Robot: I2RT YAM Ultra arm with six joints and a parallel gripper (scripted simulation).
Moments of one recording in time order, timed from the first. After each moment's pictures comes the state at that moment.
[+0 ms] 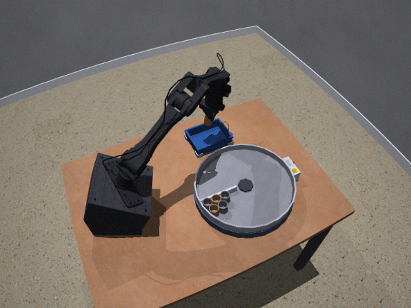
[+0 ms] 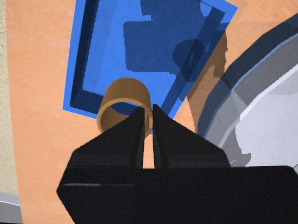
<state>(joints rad) 0.38 2.26 2.08 -1.14 0.37 0.14</state>
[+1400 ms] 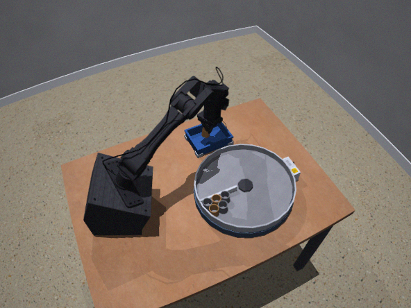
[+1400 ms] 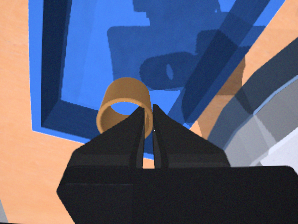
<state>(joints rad) 0.33 2.33 1.96 -0.99 0.36 0.09</state>
